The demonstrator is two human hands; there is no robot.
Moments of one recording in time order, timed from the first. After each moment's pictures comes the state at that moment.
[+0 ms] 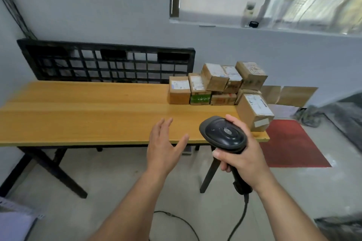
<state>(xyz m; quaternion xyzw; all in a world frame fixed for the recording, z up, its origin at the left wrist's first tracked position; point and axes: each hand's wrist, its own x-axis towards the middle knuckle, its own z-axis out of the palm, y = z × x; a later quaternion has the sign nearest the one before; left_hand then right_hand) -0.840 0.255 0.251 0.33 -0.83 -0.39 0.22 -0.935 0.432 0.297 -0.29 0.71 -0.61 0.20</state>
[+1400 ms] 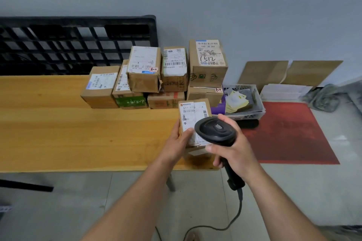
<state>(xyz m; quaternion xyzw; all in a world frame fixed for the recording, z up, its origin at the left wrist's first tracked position) -1.211 0.367 0.162 0.37 -0.63 -0.68 0.02 -1.301 0.518 0.193 -0.19 0.72 -0.57 0.35</state>
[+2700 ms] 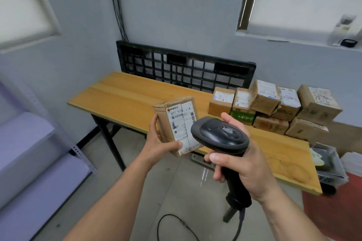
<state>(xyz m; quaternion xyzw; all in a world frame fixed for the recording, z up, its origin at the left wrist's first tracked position) -0.823 0.241 0.243 0.41 -0.60 -0.61 0.30 -0.982 0.414 0.321 -0.43 0.52 -0.60 0.43</state>
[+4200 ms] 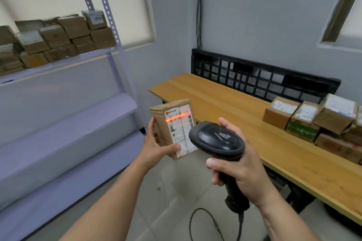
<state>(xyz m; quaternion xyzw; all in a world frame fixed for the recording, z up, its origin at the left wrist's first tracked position) -0.694 0.369 0.271 0.54 -0.56 -0.45 0.43 -0.920 0.464 0.327 -0.53 0.40 -0.52 0.53</state>
